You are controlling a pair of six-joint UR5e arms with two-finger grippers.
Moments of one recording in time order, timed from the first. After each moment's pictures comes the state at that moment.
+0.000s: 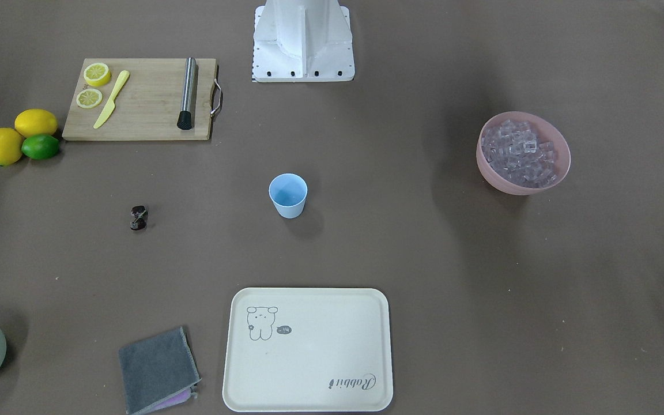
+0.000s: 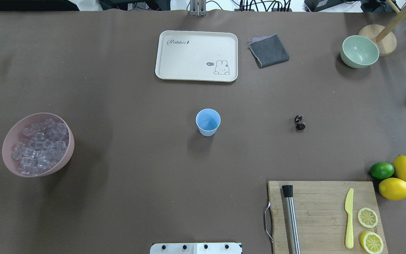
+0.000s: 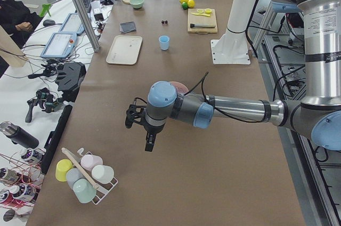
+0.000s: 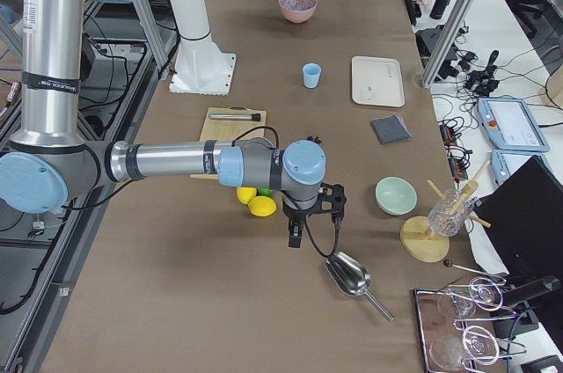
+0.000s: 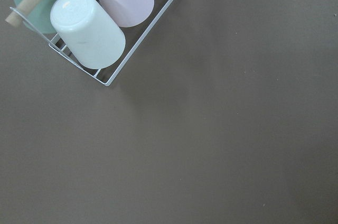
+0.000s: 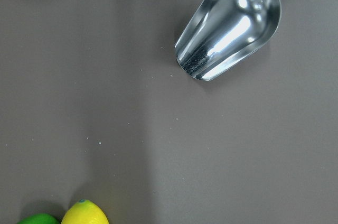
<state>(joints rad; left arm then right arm) -1.58 -1.42 -1.80 -1.80 -2.32 -0.15 1.58 -1.70 1.79 -1.68 2.37 0.02</state>
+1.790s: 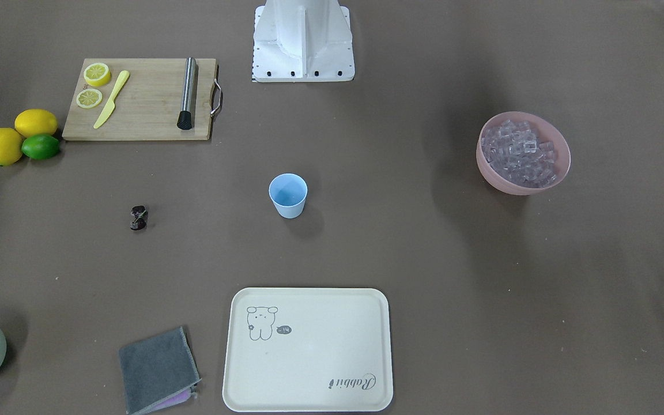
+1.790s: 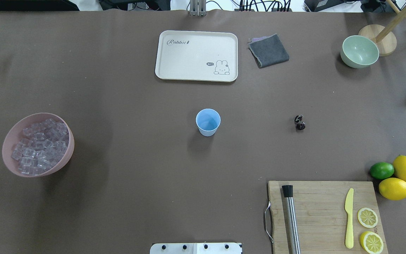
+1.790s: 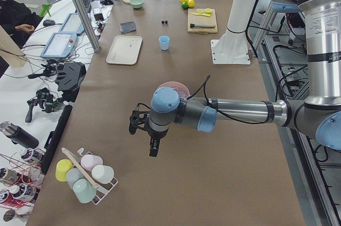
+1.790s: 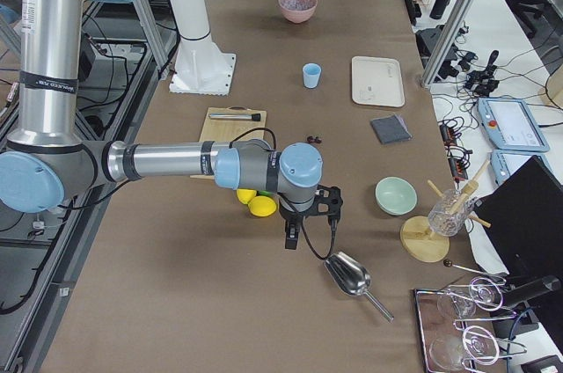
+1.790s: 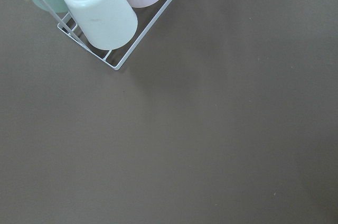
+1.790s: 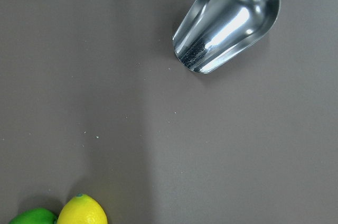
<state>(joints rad) -1.59 -1.39 -1.79 -1.80 -2.31 -0.15 1.58 -1.71 1.80 -1.68 2.37 0.02</state>
